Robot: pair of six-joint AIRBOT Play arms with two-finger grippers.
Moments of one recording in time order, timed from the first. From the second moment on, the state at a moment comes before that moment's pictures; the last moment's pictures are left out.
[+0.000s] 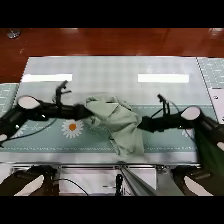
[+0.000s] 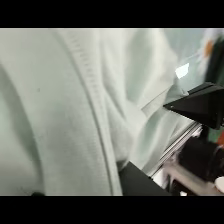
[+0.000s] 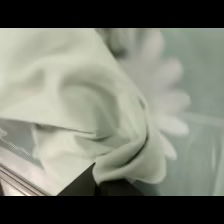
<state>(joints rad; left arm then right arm) -0.14 -1.07 0.67 0.51 -1.04 -1.18 0.19 -1.06 0.57 -0.74 0.98 1.44</state>
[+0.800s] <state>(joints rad) 0.28 -0.94 1.76 0.56 -1.36 -1.35 0.03 -0.89 1.94 -1.05 1.43 1.55</state>
